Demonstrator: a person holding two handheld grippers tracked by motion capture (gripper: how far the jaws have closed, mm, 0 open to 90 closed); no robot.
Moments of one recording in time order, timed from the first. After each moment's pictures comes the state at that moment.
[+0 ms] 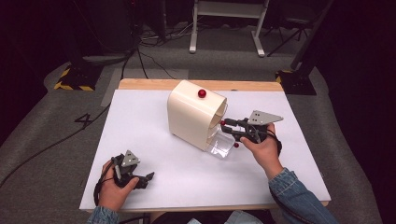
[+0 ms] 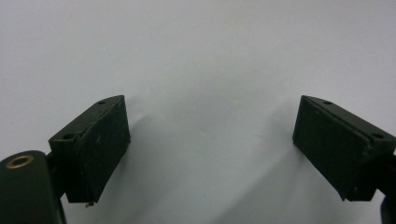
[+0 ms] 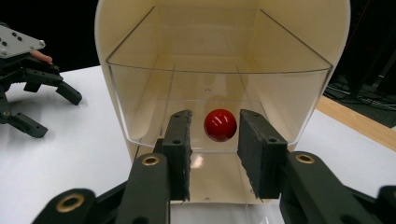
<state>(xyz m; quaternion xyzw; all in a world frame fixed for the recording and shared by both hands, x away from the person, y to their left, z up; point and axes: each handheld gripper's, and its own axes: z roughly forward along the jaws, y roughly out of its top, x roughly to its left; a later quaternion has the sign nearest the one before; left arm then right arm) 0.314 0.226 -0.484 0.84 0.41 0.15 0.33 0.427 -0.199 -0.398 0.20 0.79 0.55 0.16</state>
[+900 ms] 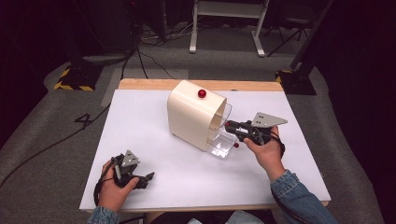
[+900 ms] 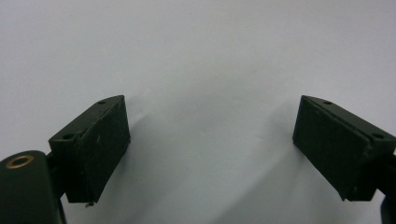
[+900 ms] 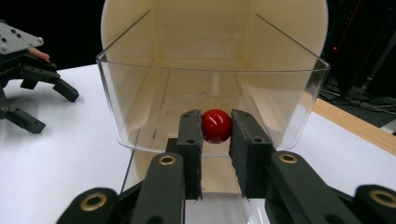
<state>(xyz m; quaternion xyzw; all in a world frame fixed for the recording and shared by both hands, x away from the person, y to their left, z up) 0.314 0.226 -0.484 0.84 0.41 0.15 0.33 0.419 -0.210 -0.397 0.20 0.79 0.55 0.17</state>
